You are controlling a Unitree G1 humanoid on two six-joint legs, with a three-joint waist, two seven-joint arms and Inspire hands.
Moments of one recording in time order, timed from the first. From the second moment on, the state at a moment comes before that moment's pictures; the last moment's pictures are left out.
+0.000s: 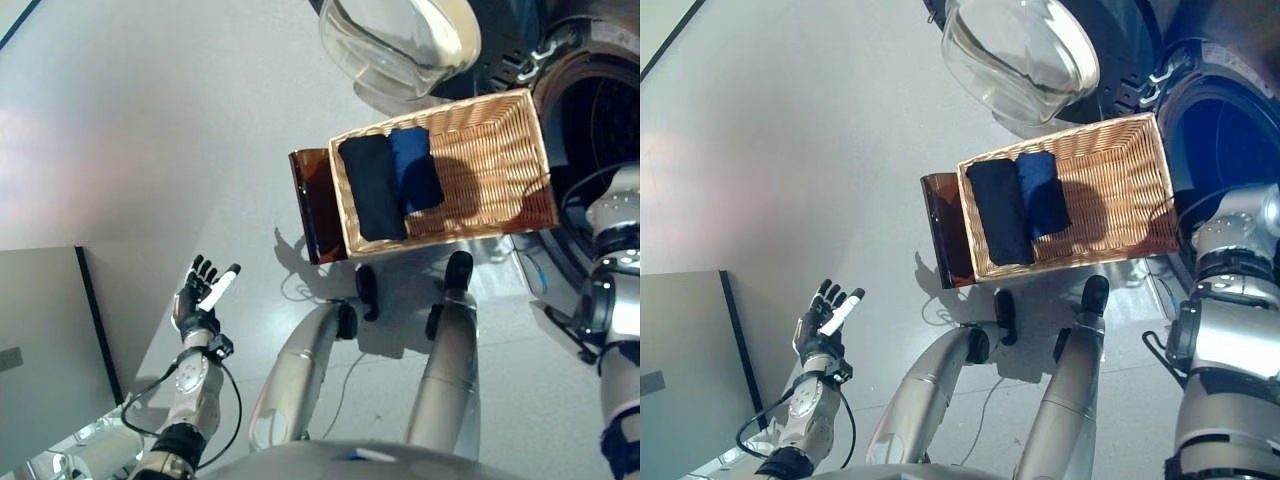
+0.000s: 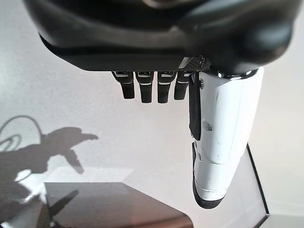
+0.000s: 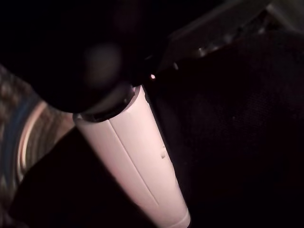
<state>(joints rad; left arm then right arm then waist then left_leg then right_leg) 0.00 0.19 -0.17 0.63 -0.69 -0.47 0.21 -1.03 -0.81 -0.12 1.18 0.92 -0.50 -0.65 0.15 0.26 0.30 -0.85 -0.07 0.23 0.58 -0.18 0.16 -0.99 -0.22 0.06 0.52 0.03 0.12</state>
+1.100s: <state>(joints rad) -0.03 0.17 -0.08 0.60 -0.68 -0.46 0.18 -1.17 -0.86 0.41 1.34 0.11 -0.09 -0.55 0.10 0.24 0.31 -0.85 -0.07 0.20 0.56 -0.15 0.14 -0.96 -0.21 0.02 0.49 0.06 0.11</state>
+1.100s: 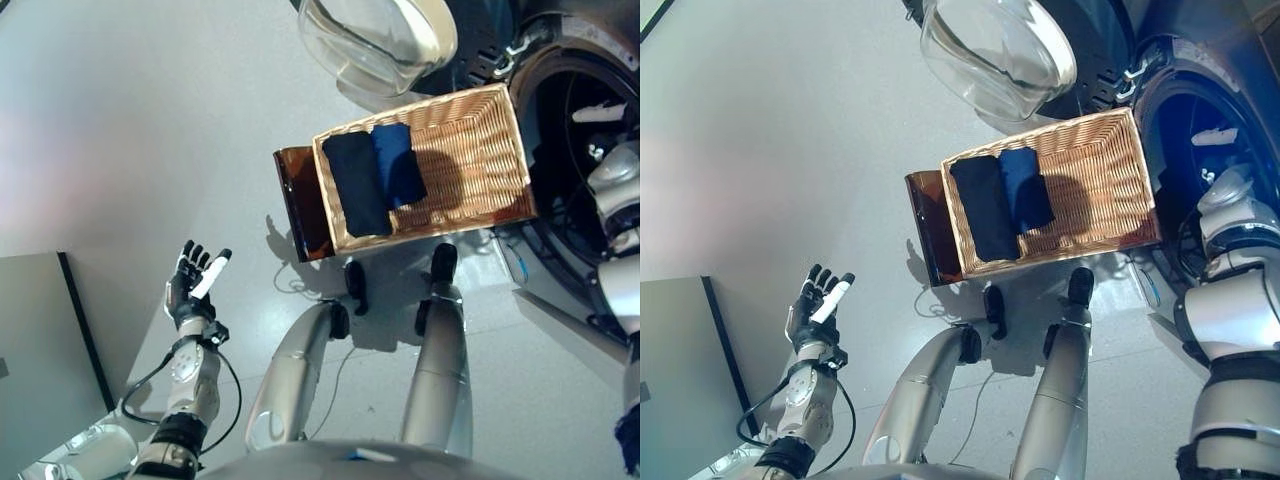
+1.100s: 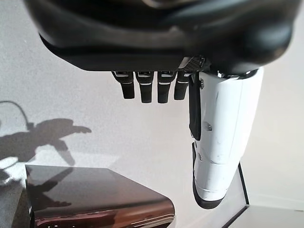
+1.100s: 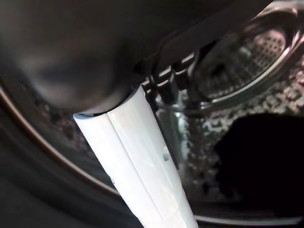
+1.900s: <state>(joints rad) -0.06 0.17 -0.09 0.62 -0.64 -0.49 0.22 -0.83 -0.27 -0.11 1.09 1.13 -0.52 -0.40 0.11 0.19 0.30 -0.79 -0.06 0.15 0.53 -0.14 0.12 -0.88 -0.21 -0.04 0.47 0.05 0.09</state>
